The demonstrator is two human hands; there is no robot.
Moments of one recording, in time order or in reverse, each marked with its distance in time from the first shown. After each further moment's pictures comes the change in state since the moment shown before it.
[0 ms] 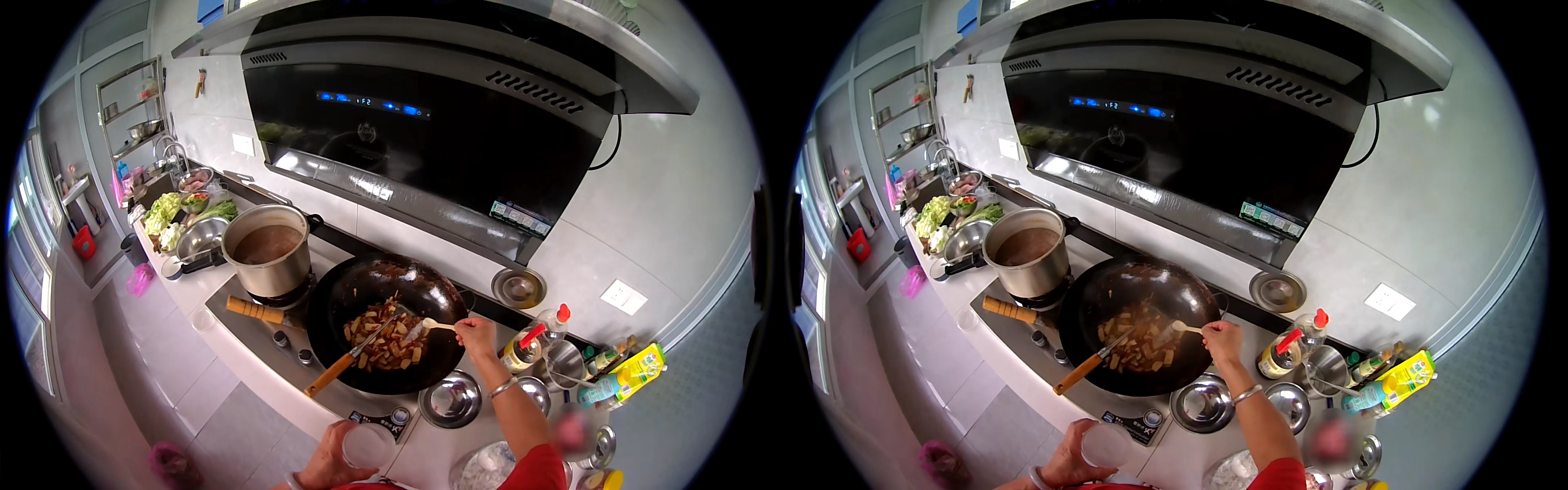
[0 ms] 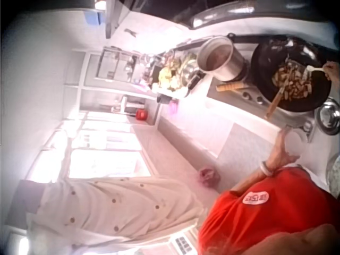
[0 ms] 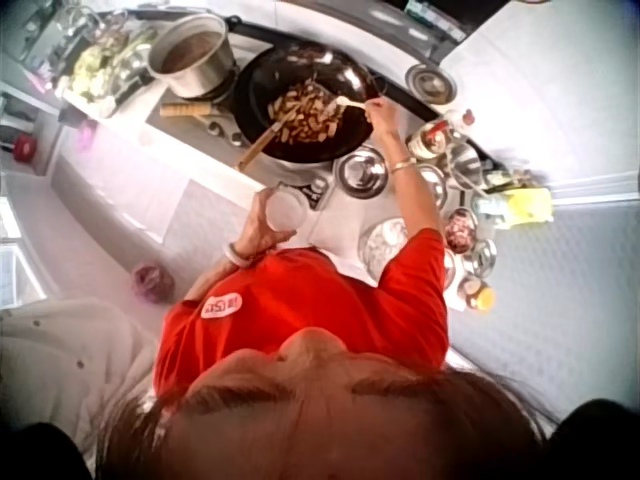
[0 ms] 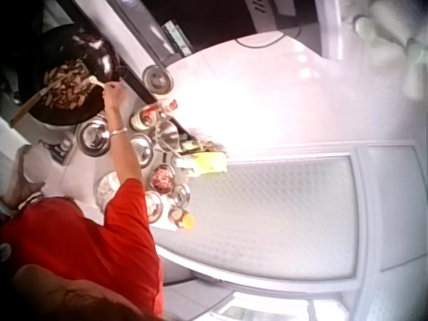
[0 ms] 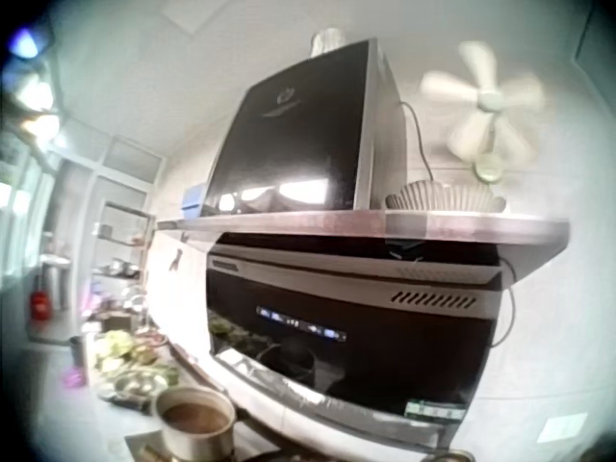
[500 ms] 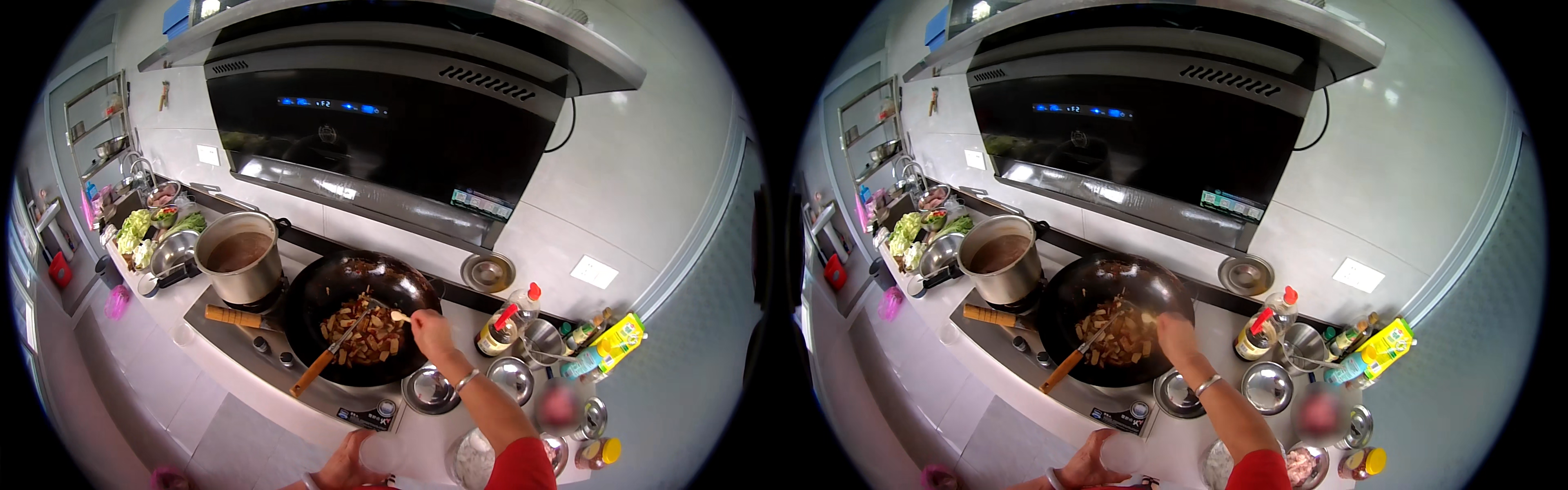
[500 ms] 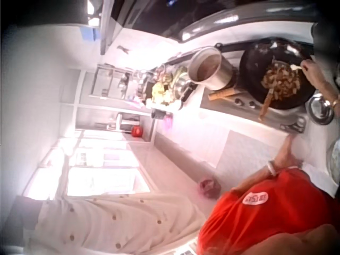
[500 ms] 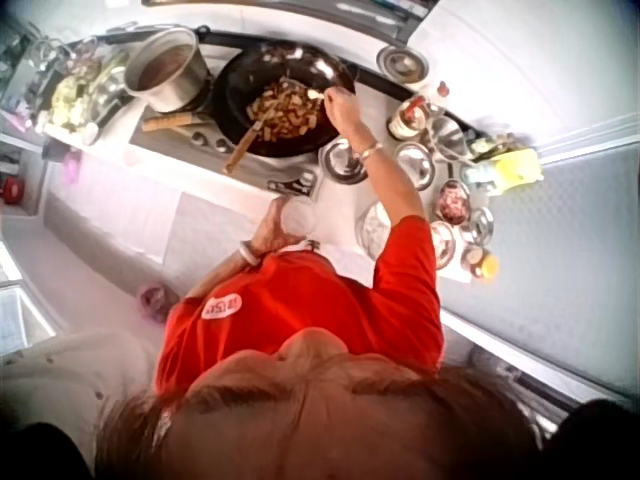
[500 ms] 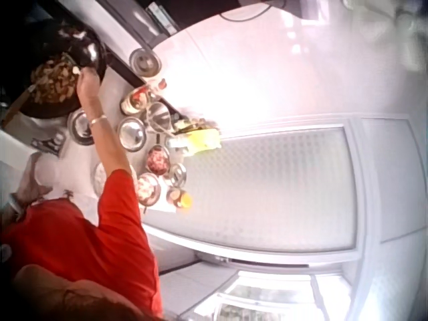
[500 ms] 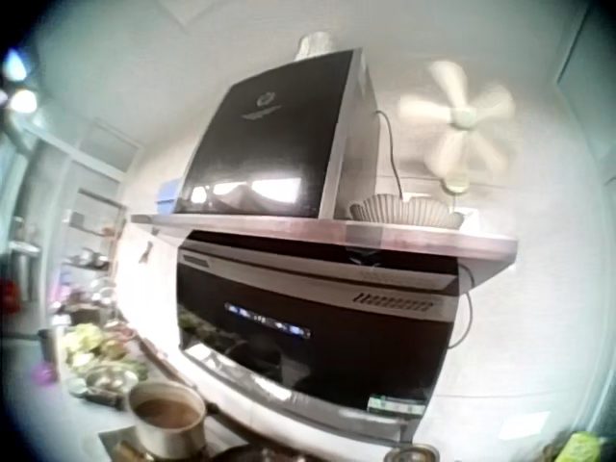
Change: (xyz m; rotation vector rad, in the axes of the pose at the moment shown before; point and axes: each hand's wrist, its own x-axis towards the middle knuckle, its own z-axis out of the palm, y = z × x) left_hand -0.014 -0.014 0.029 -0.224 -0.286 0.004; right_hand -0.032 -0.005 0.029 -0.589 0.179 -0.784
